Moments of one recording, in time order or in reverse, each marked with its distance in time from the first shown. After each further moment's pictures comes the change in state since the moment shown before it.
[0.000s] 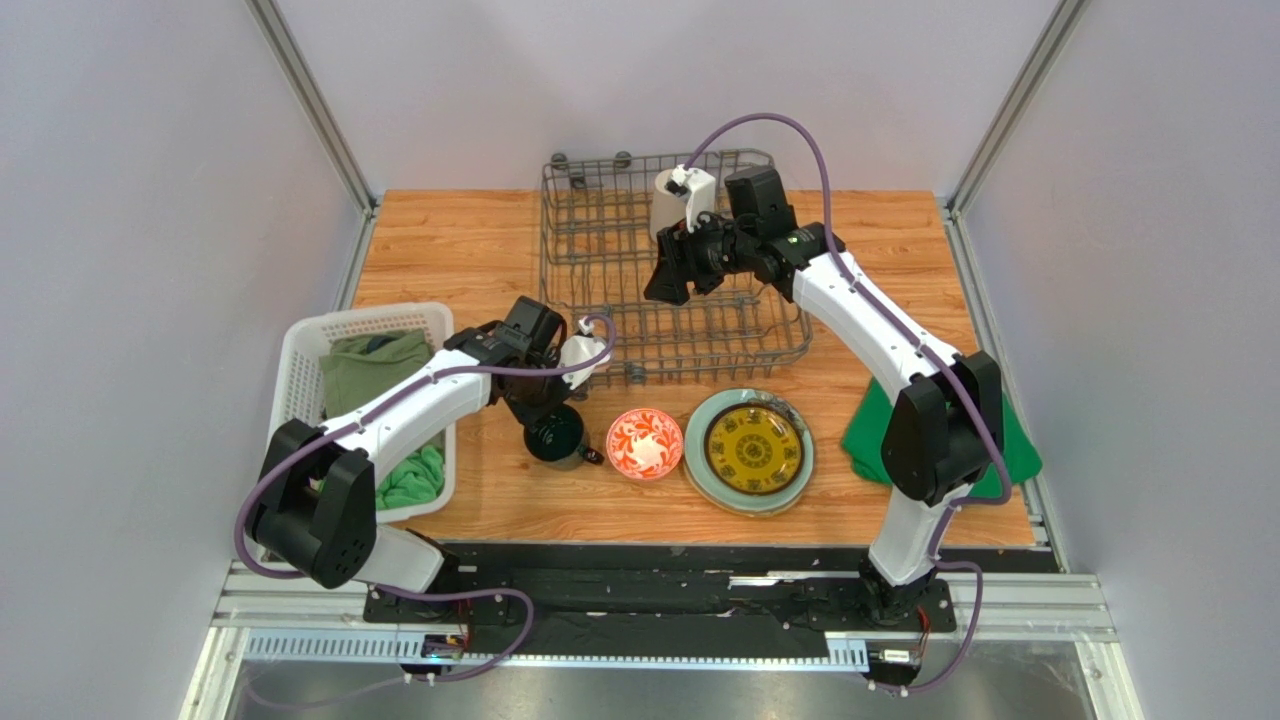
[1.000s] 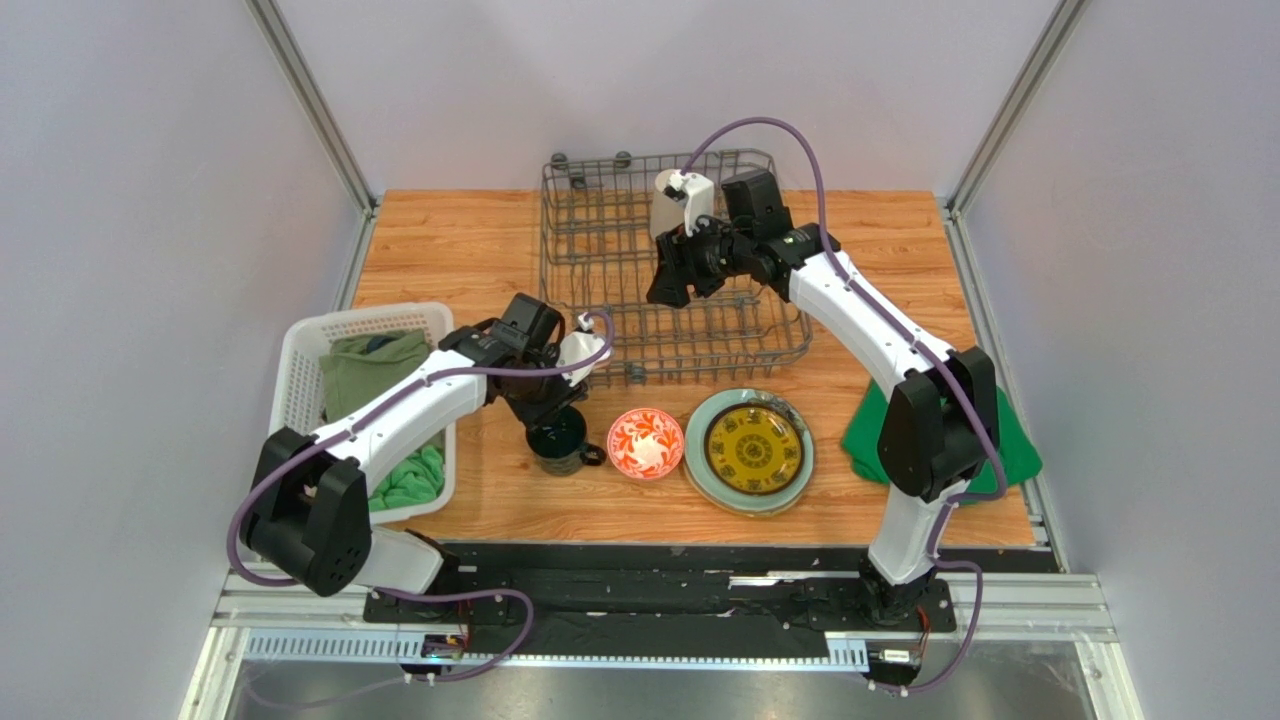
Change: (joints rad) left arm -0.005 -0.021 0.018 -0.019 0.005 0.002; right arm 0.000 0.021 0.000 -0.016 0.022 -0.018
